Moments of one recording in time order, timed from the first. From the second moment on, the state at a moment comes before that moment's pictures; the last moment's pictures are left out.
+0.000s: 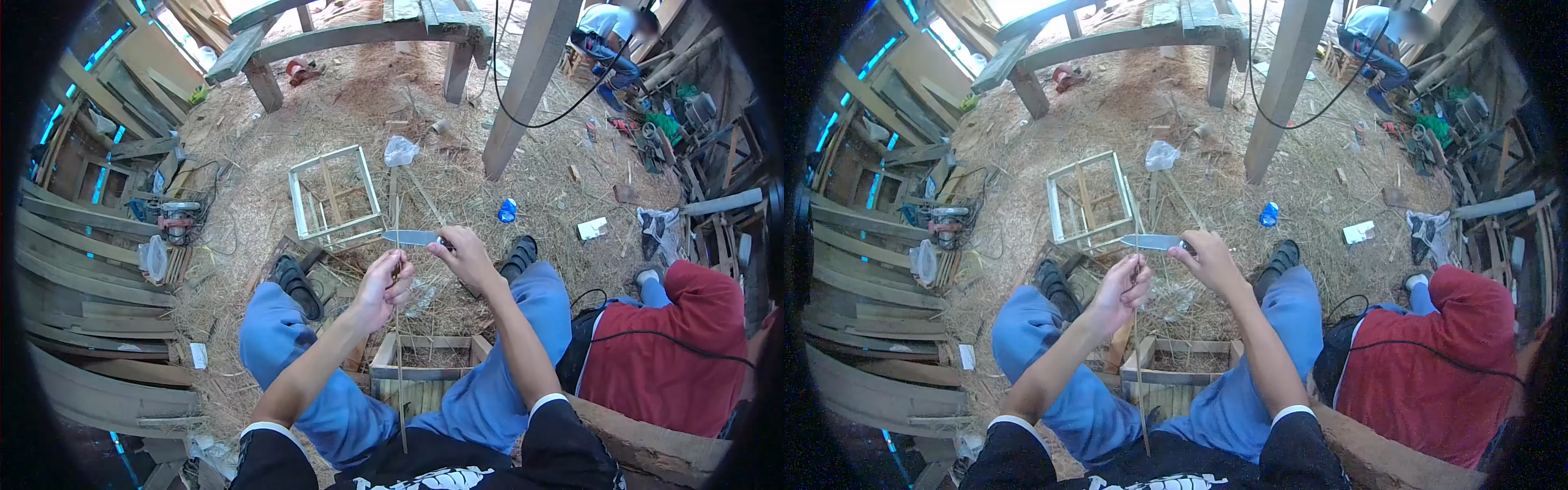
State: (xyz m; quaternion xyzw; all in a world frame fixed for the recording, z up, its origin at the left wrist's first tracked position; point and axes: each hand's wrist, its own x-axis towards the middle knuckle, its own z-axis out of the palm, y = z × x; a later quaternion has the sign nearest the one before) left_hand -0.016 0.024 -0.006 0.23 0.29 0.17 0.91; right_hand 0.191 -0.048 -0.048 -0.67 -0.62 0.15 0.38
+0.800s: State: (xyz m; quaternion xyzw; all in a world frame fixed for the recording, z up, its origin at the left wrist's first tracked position) left_hand -0.019 0.027 0.001 0.31 0.25 0.16 0.90; right_hand 0.173 -0.041 -0.063 -0.74 -0.58 0.21 0.27
